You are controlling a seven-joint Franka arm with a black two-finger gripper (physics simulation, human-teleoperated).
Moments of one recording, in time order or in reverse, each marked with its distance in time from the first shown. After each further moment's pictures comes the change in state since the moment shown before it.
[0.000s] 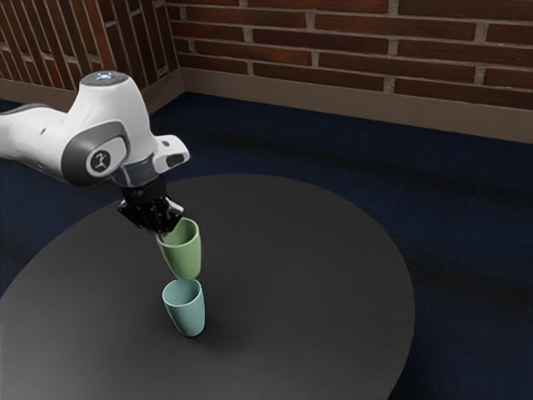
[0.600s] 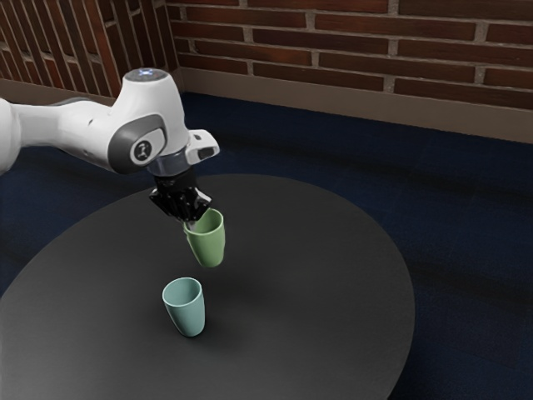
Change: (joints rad) arm -0.003 0.234 0.001 0.208 0.000 0.015 0.047
